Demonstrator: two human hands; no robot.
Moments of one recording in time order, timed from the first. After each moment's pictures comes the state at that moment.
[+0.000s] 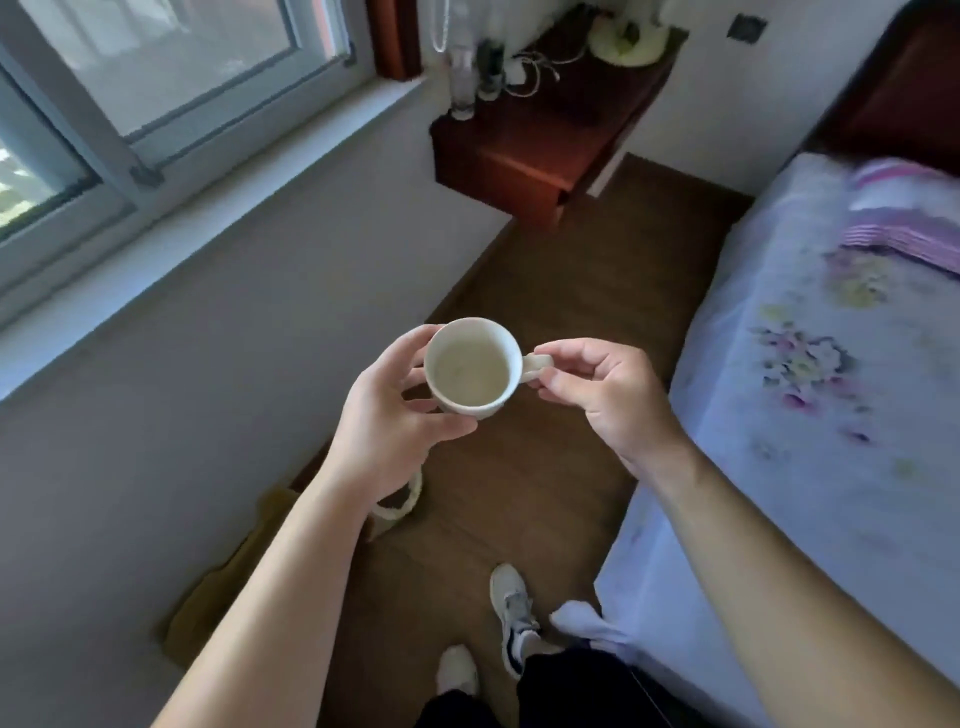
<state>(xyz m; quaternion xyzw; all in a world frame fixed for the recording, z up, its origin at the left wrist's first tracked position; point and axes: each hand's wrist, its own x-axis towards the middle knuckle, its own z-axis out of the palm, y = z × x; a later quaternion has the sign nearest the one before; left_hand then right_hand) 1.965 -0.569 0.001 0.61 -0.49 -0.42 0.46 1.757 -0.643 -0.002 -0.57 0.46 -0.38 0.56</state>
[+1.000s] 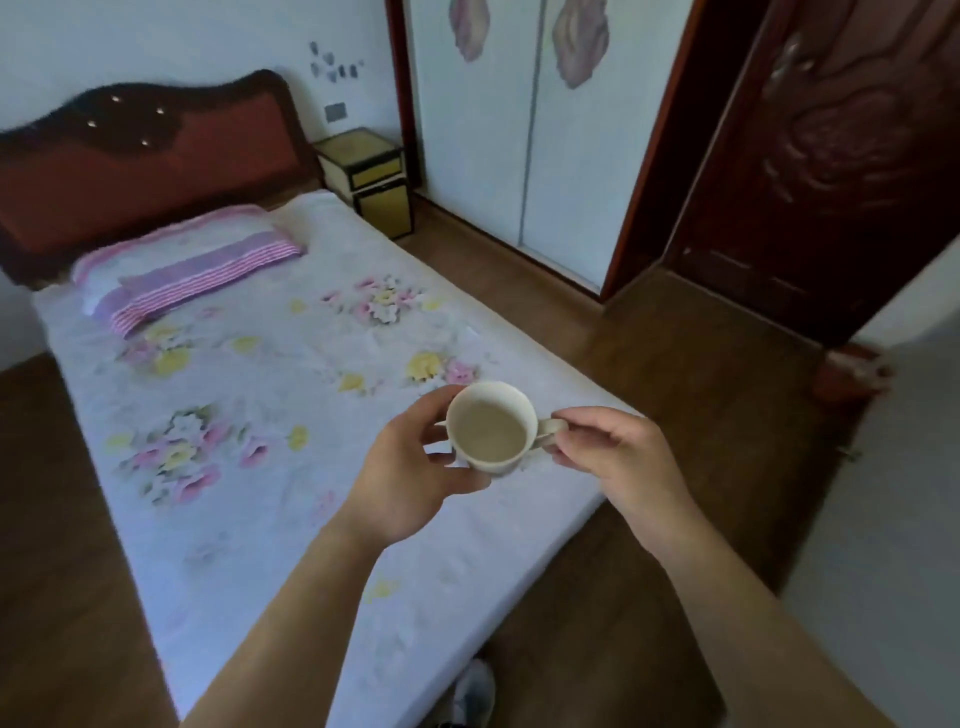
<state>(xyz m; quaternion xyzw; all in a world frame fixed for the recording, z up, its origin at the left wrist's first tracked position) 1.137 -0.414 0.035 0.13 -0.77 -0.62 0.10 1.036 -0.220 0.039 -0.10 0.71 -0.67 0.21</state>
